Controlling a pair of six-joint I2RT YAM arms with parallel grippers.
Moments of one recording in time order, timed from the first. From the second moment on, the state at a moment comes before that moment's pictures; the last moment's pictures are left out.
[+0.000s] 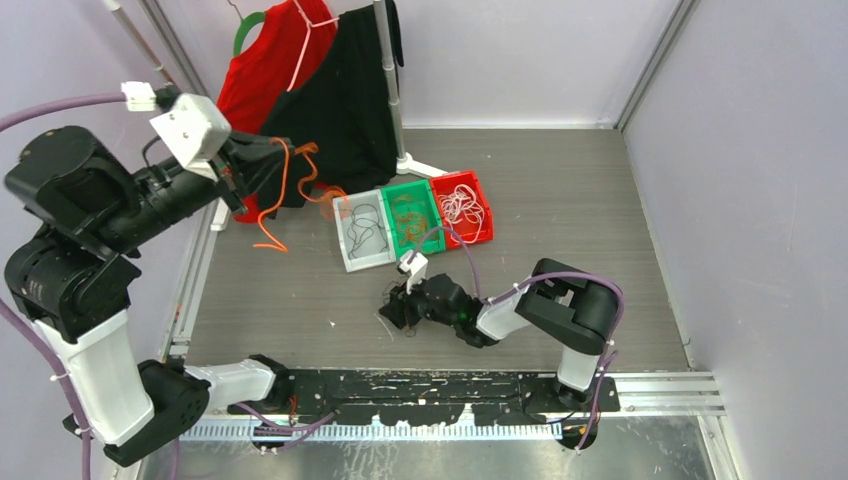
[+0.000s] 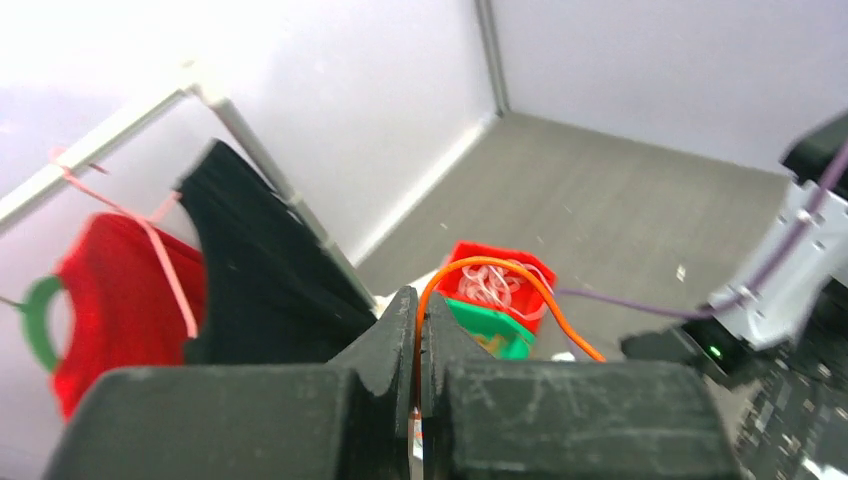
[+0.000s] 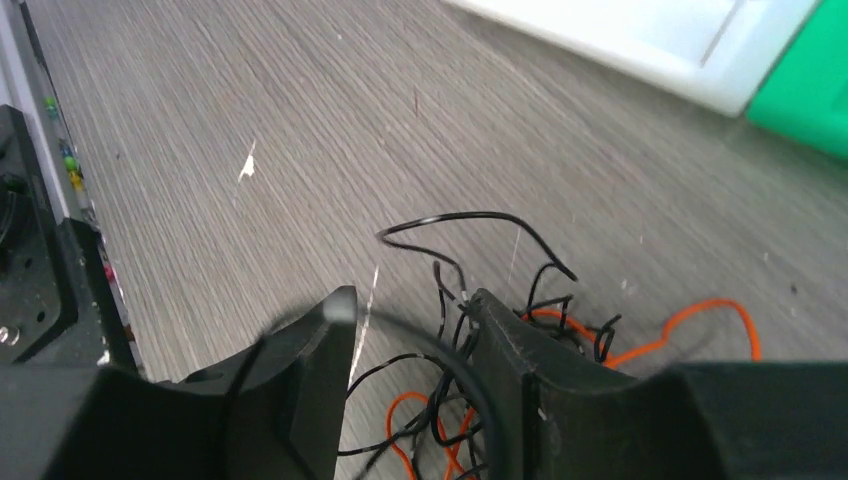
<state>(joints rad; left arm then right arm) -0.46 1.21 2.30 -1.09 0.42 0.29 1.05 1.78 0.57 0.87 -0.02 0.34</state>
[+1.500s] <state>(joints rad) -0.58 1.72 2.15 -0.92 0.38 0.31 1.06 0.91 0.49 0.30 0.59 0.20</state>
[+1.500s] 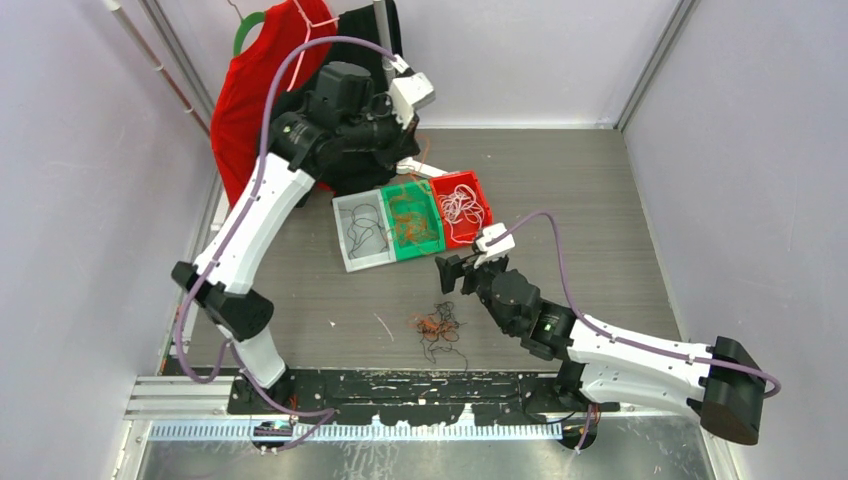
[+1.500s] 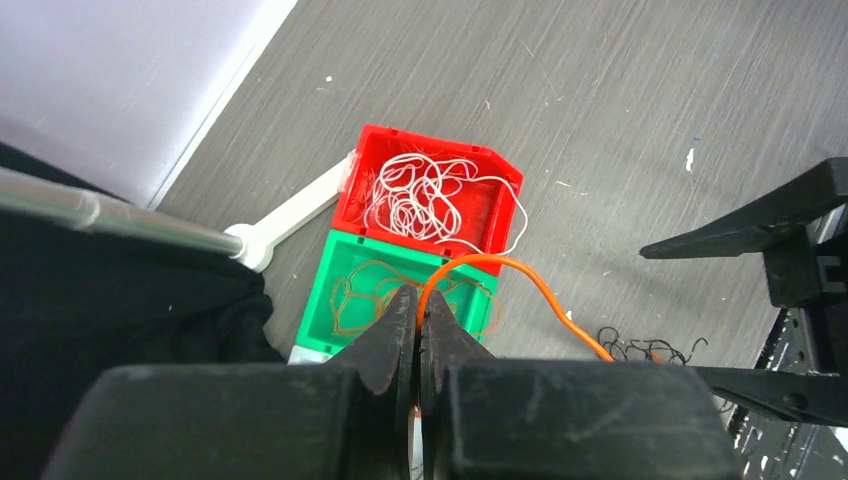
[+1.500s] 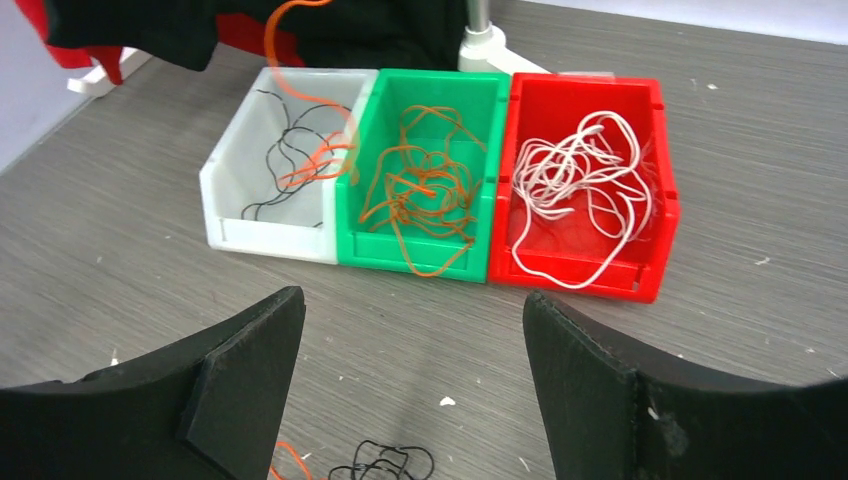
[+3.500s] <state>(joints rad) -0.47 2.10 1.73 -0.54 0.19 0.49 0.69 1.31 0.64 0.33 0.21 0.28</state>
